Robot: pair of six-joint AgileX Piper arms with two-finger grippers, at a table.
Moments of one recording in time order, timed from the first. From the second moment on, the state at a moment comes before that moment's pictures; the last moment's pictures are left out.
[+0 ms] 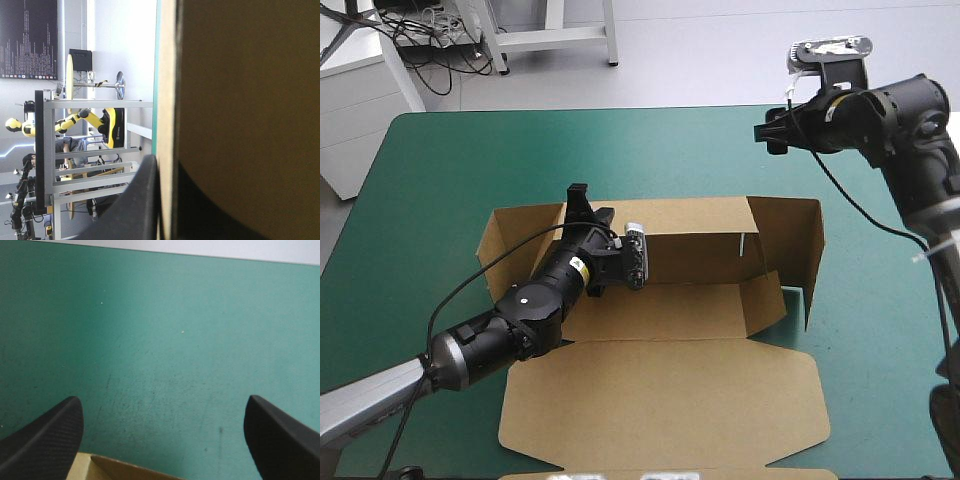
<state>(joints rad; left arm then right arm) -0.88 1.37 -0.94 1.37 0.48 -0.28 0.28 1.58 -1.89 -0.11 1.12 0.14</state>
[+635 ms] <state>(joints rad) -0.88 1.37 -0.94 1.38 0.48 -0.31 0.11 1.86 -1.93 0.18 1.24 0.03</state>
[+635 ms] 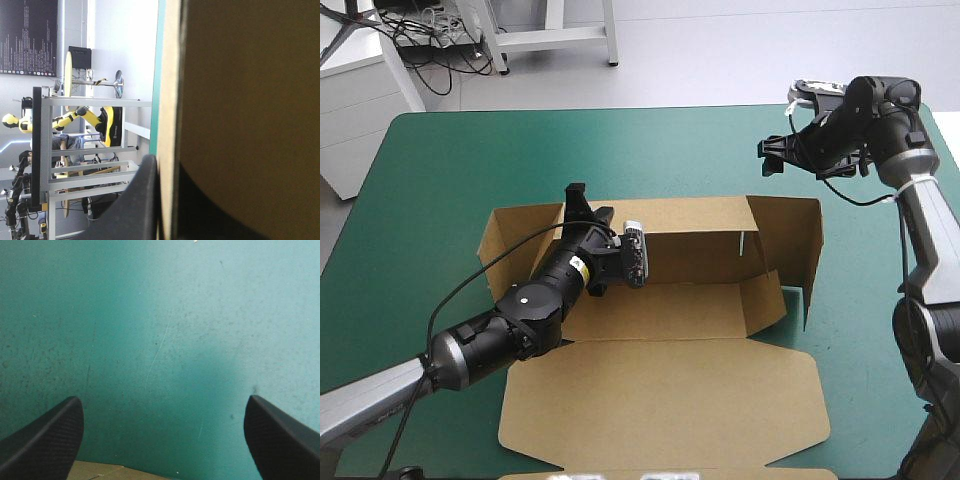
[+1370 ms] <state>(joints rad) -0.88 1.37 -0.94 1.38 0.50 -0.31 0.11 1.62 -1.54 0.22 1.20 -0.04</state>
